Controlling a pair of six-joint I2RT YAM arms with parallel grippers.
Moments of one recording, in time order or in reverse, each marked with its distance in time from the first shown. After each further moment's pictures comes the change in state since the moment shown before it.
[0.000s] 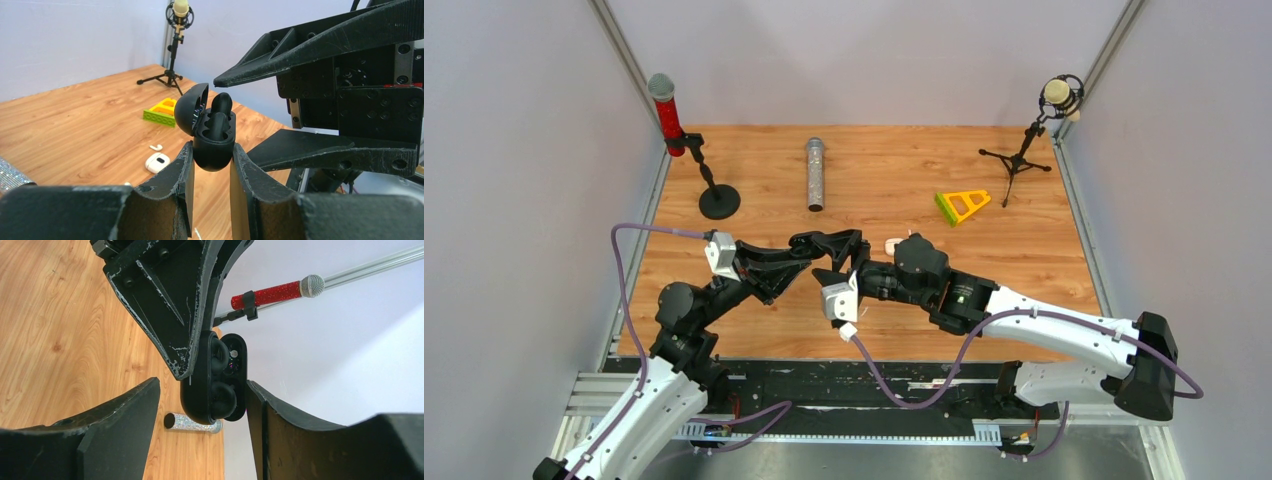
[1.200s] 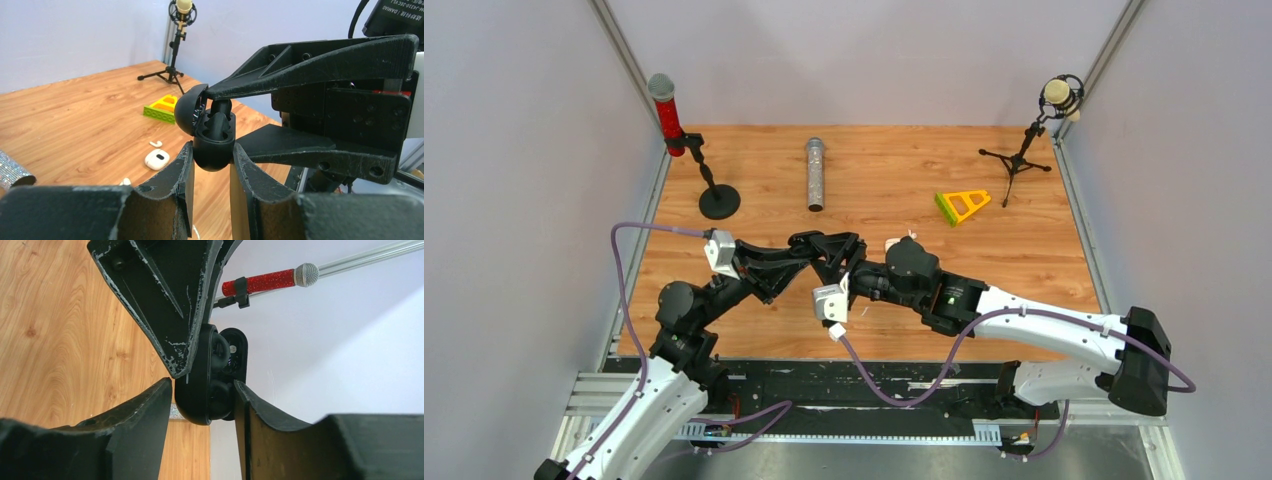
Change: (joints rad) left arm 0.011 0.000 0.000 -0.011 0.001 -0.019; right arm 0.014 0.040 -0.011 0.047 0.087 -0.064
